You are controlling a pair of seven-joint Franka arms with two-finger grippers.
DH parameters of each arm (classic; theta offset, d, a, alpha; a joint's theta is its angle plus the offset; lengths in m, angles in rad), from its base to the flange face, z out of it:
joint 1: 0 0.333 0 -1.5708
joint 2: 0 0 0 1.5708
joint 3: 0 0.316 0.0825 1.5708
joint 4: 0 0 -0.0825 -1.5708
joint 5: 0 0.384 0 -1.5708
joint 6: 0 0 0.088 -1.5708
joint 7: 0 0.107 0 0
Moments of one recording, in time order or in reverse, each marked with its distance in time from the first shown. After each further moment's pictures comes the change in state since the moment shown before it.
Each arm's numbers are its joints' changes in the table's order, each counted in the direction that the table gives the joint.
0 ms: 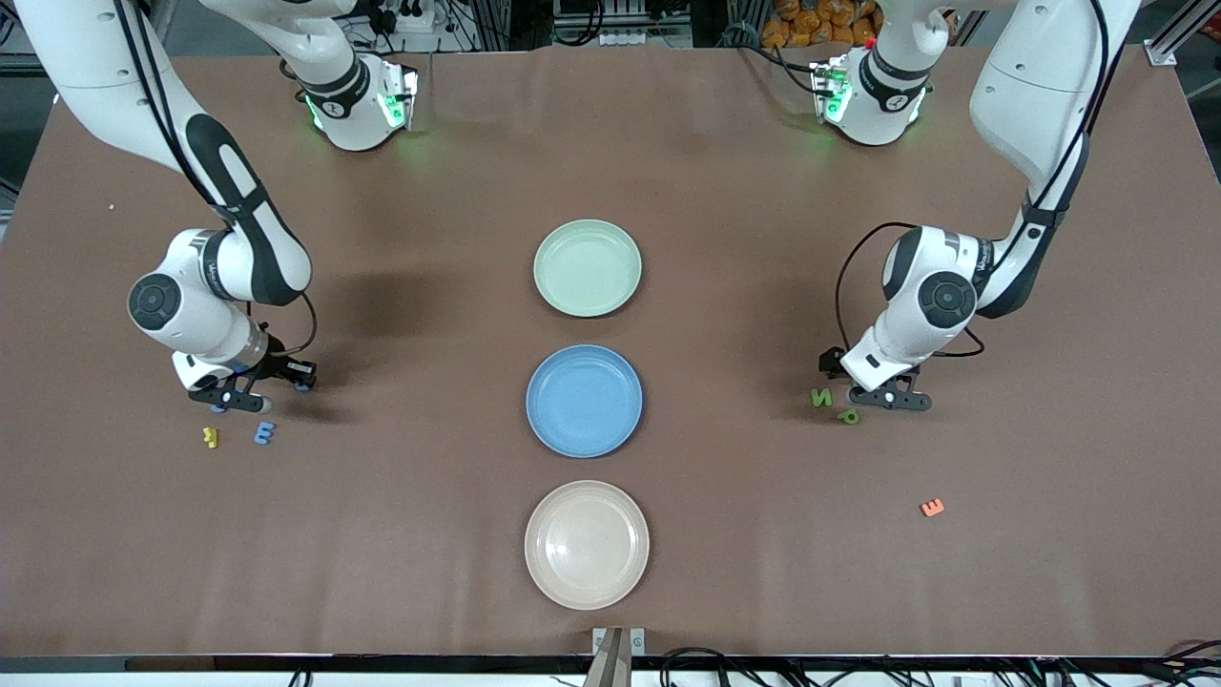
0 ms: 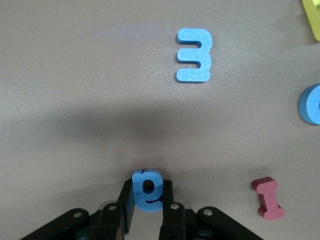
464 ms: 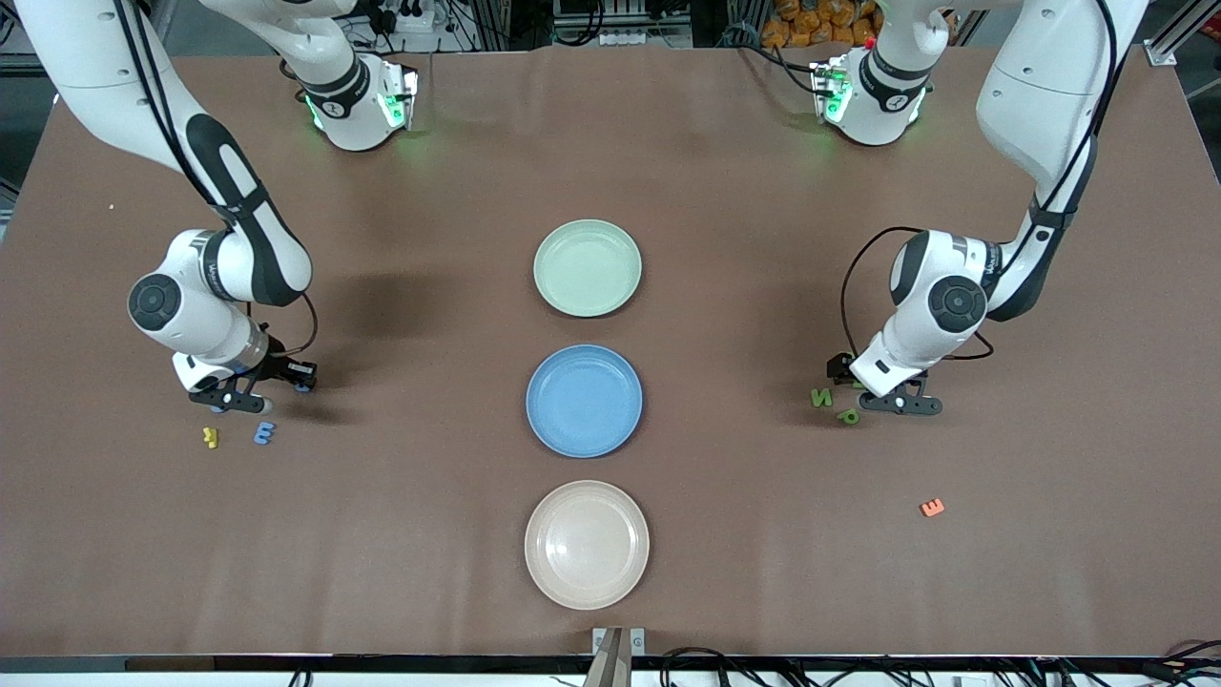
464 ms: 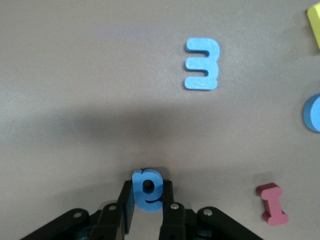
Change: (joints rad) left arm 0.016 0.010 0.004 0.019 0.000 0.000 -0.010; right arm 0.001 0.000 0.005 0.008 0.000 0.000 -0.008
